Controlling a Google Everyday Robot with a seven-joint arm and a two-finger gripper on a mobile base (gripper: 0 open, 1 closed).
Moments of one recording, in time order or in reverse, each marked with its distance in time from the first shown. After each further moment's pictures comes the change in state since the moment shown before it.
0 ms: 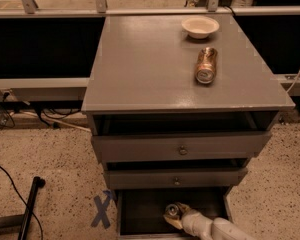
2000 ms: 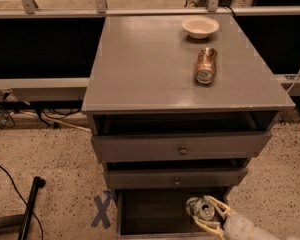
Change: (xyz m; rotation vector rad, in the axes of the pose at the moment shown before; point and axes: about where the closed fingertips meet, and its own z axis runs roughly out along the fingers) arm -0.183 0.035 -0.263 -0.005 -0.305 -0.265
